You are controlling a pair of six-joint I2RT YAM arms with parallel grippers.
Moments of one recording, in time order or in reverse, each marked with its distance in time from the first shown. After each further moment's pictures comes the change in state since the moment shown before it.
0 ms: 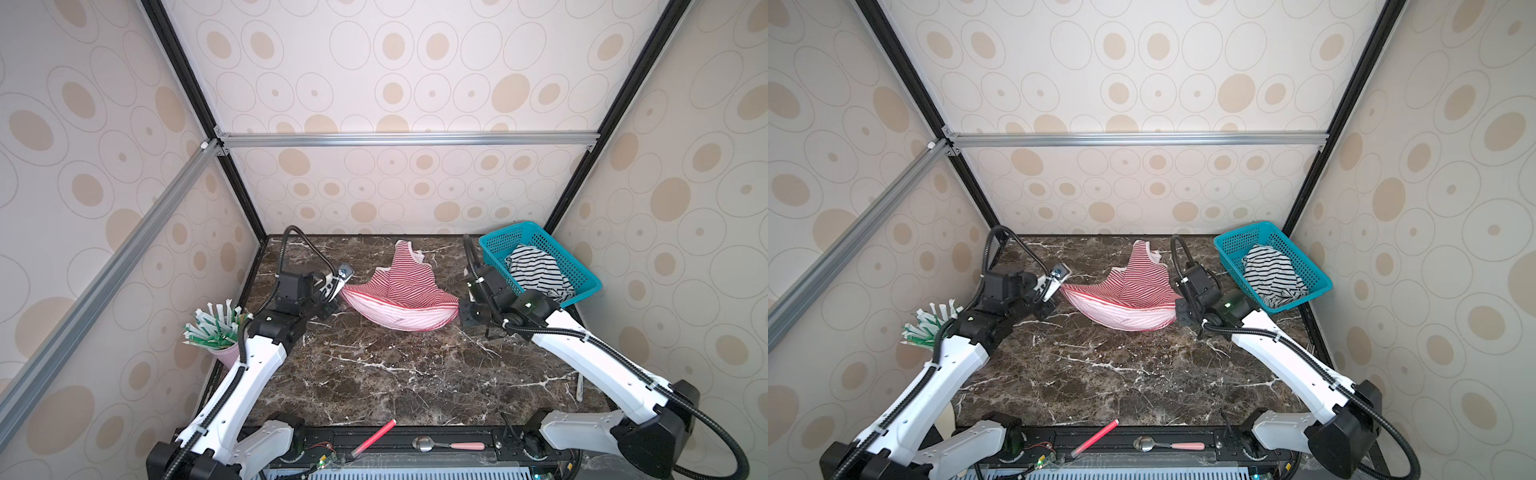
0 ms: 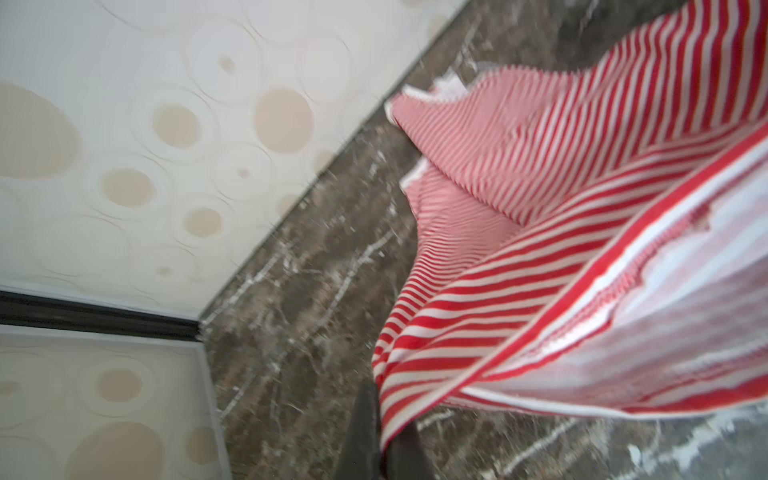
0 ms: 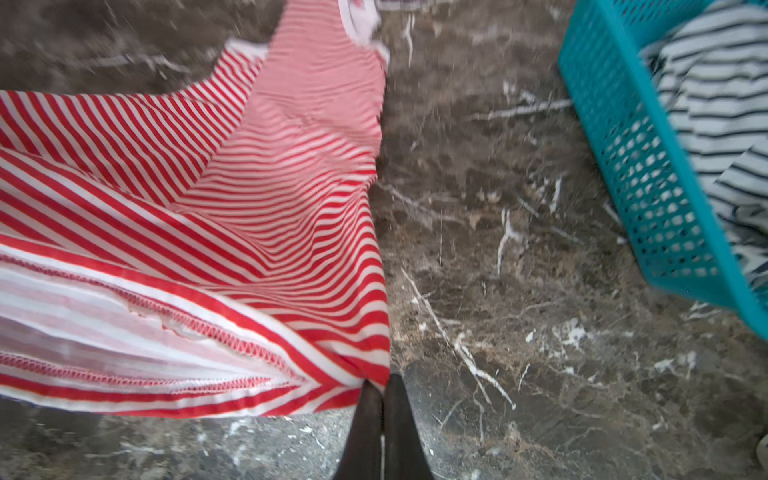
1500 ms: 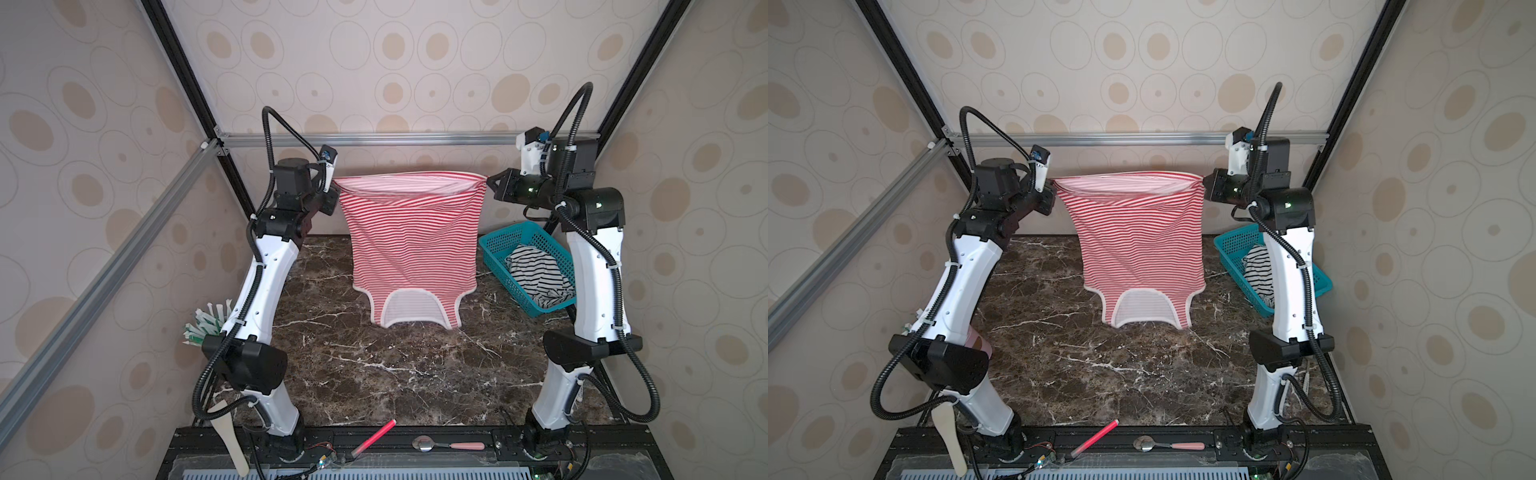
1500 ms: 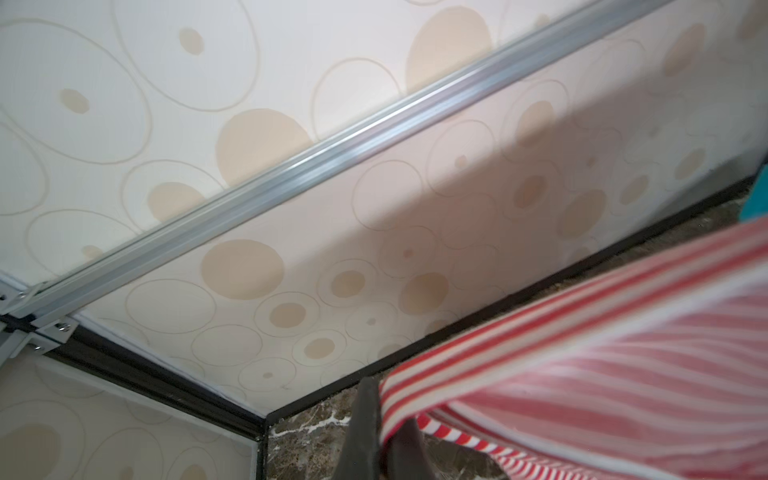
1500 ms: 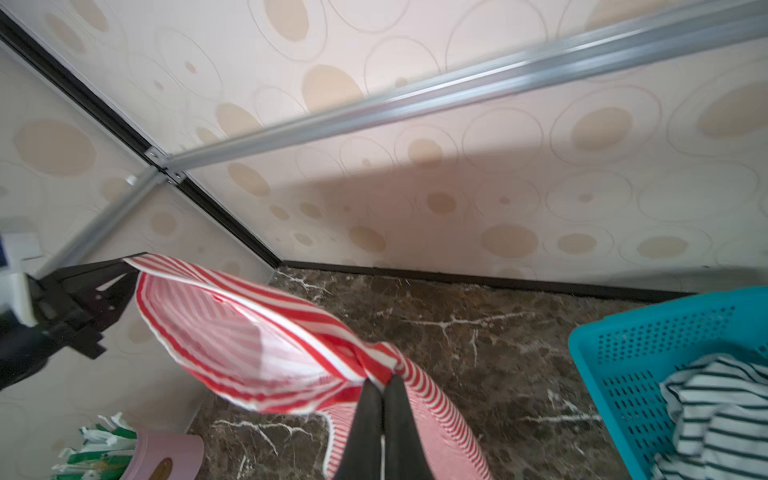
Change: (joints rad) left arm 0.109 0.697 1.032 -0.041 -0.050 -0.290; right arm -0.500 0.671 1.420 -0.182 -0.623 -0.114
